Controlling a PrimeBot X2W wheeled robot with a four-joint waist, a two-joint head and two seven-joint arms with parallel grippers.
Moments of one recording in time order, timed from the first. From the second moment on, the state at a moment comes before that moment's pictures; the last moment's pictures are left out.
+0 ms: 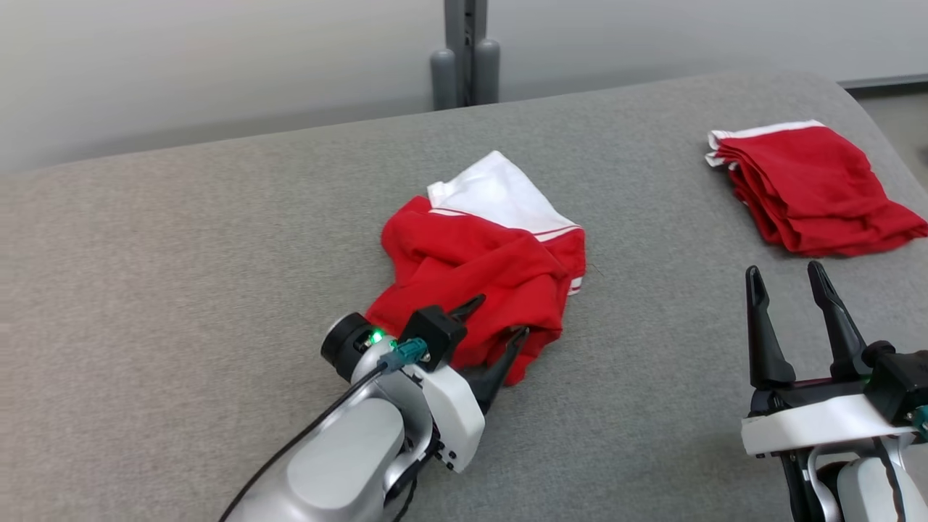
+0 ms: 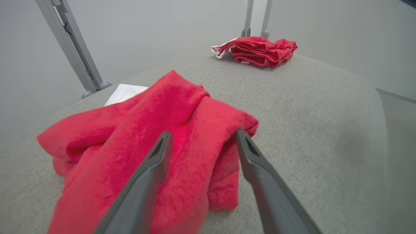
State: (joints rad) left arm -0.65 0.05 -0.94 0.76 -0.53 -0.07 -0.22; right arm -0.15 -0.05 -0.01 0.14 0.16 0.13 -0.26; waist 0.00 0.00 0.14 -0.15
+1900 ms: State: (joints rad) left arm -0.09 0.06 -0.24 0.26 -0.31 0.08 -0.26; right arm -0.05 -0.05 -0.02 0.19 0.18 0.13 -0.26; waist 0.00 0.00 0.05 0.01
